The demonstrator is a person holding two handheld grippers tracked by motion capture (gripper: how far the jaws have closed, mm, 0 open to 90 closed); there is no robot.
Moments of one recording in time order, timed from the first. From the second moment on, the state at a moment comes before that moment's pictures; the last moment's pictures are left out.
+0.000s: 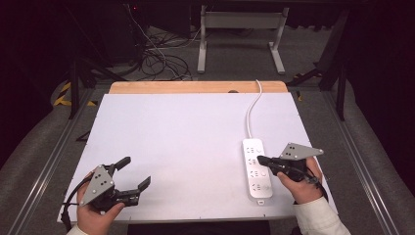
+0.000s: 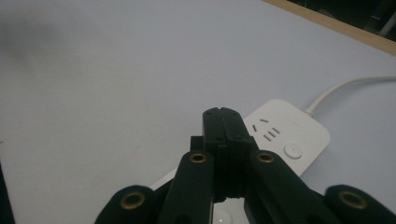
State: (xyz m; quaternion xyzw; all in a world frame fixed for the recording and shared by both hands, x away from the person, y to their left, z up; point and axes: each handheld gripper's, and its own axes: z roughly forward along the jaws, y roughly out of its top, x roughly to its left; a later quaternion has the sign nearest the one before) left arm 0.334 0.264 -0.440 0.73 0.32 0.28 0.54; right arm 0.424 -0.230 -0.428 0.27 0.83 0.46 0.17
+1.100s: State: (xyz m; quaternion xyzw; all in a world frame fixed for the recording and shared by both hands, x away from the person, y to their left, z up) left arm 0.334 0.263 -0.441 0.73 0.32 0.28 0.53; right arm 0.413 -0.246 -0.460 0.30 0.86 0.40 0.14
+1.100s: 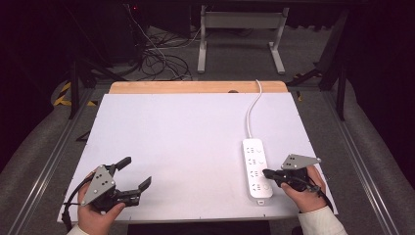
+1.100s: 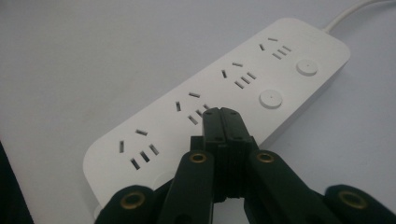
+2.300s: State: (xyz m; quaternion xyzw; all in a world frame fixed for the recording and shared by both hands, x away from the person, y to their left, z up) left arm 0.334 0.263 -0.440 0.73 0.32 0.28 0.53; right arm 0.419 -0.238 -0.461 0.30 0.87 0.36 0.14
